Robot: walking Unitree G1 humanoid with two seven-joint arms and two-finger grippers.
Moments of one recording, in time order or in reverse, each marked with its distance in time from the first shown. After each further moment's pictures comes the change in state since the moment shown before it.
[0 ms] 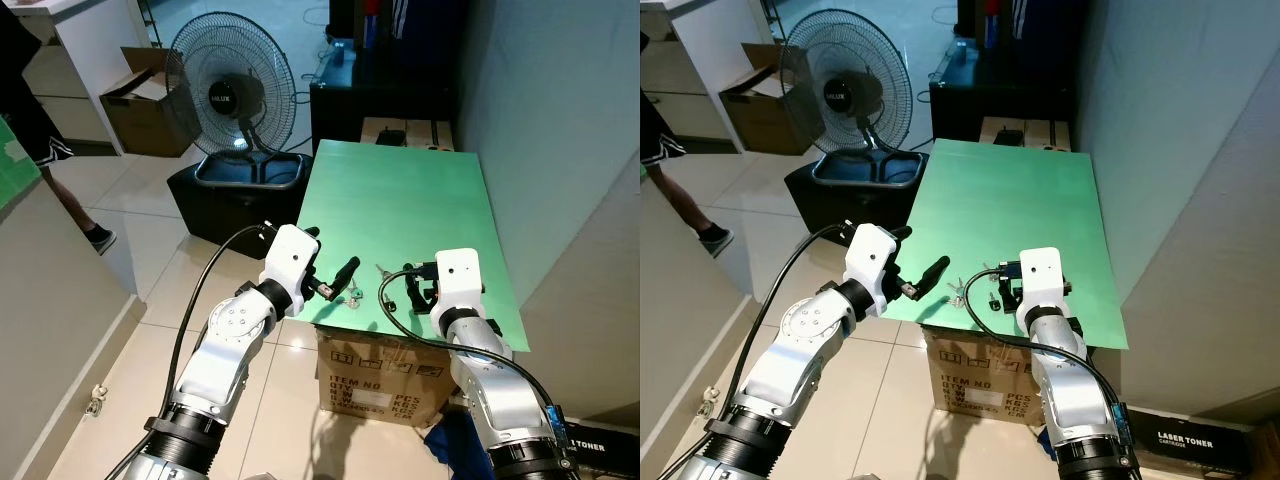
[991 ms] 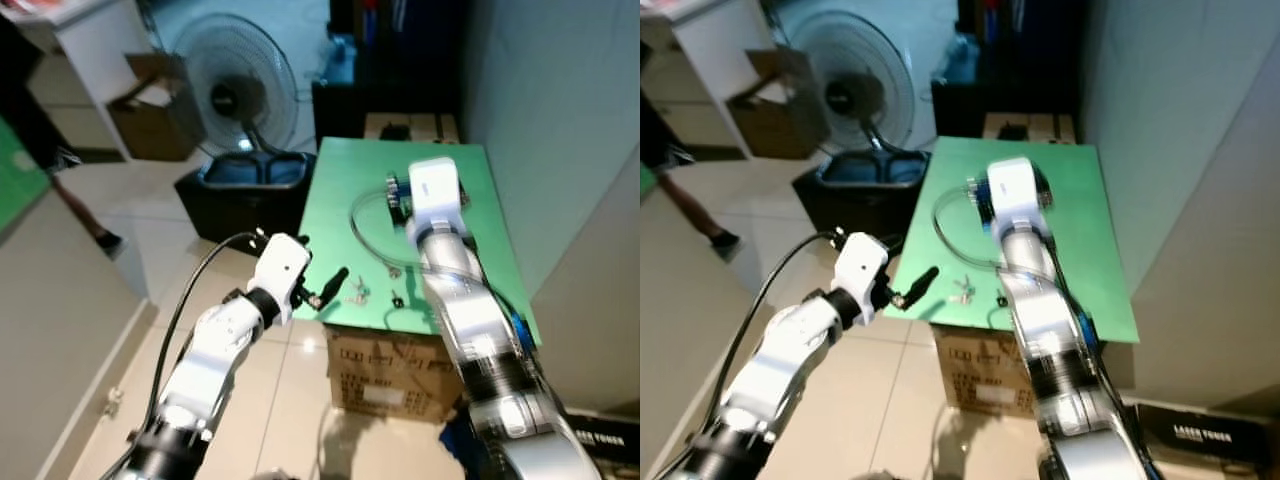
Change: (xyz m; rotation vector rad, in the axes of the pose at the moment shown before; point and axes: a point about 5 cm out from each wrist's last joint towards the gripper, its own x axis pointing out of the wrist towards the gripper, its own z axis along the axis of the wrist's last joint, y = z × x) left arm -0.019 0.002 -0.004 0.051 0.038 -0.011; right arm 0.046 0.024 0.108 -0.093 -0.335 -0.077
